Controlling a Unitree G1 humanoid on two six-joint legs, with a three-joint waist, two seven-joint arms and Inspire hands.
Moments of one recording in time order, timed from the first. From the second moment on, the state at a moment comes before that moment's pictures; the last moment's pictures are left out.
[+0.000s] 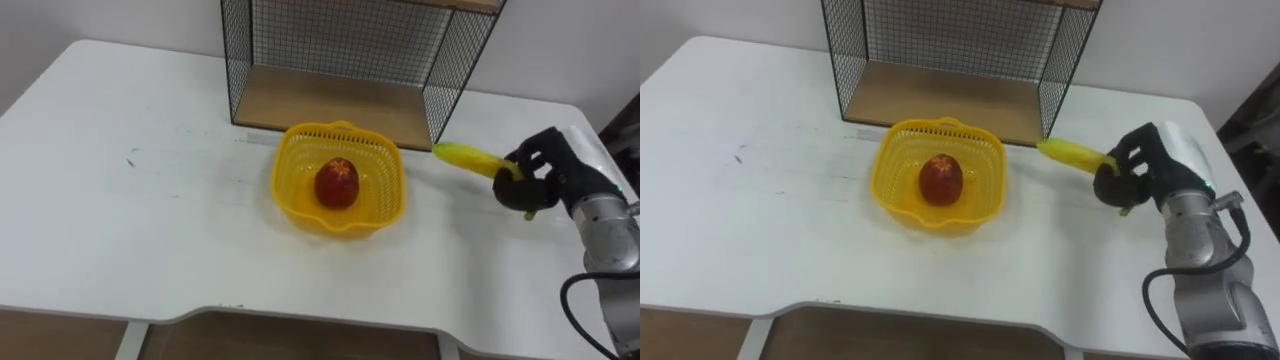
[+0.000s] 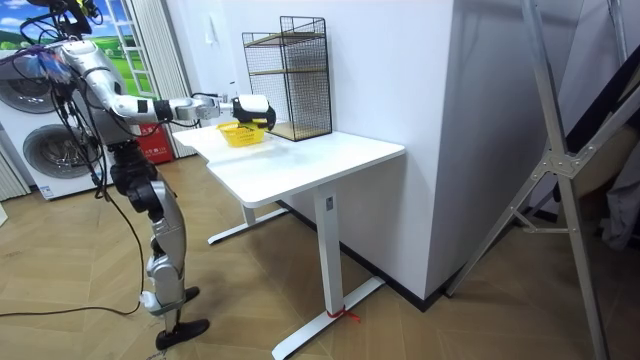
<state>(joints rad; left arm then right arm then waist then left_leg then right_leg) 0.23 0.26 0.08 0.99 0.47 0.10 0.05 -0.15 -0.50 -0.10 0.23 -0.50 0.05 0.03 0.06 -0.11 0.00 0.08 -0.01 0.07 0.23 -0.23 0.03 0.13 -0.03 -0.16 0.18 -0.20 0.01</state>
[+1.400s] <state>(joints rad) 0.20 0.25 0.03 0.97 0.46 0.10 0.06 -0.14 -0.48 0.07 -0.07 -0.56 0.07 0.03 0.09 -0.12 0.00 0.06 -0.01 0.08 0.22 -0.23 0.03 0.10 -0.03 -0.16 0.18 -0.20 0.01</state>
